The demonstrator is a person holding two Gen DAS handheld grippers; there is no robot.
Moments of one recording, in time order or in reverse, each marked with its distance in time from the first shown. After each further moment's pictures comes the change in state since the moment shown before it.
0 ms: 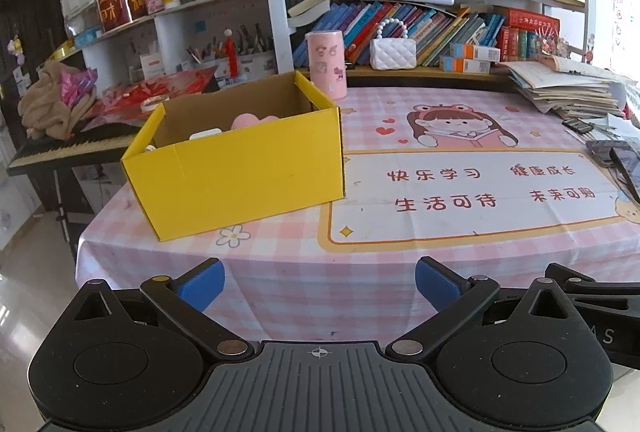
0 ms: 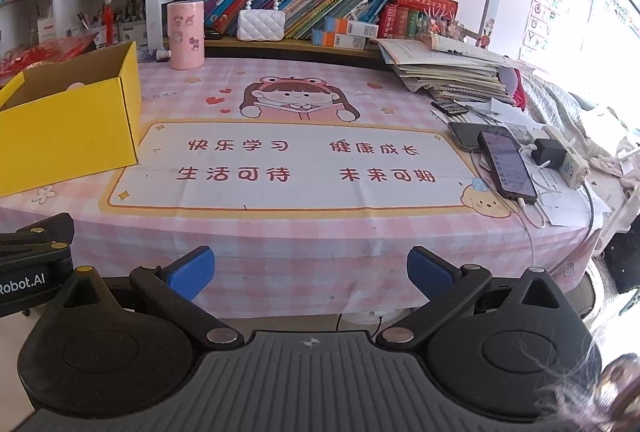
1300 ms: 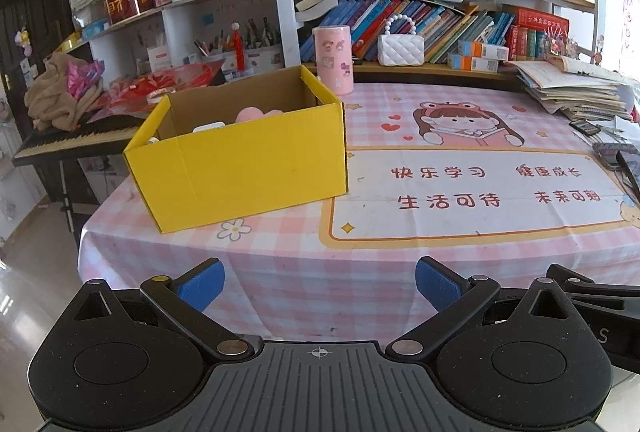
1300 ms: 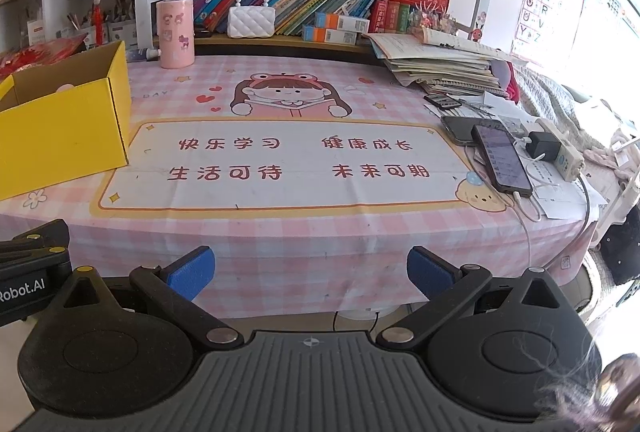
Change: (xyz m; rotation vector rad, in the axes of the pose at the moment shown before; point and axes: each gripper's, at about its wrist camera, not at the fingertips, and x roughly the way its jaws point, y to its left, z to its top) left arm 0.002 -0.001 0.000 -0.024 0.017 0.017; right arm 0.004 -0.002 0.002 0.014 0.009 -0.015
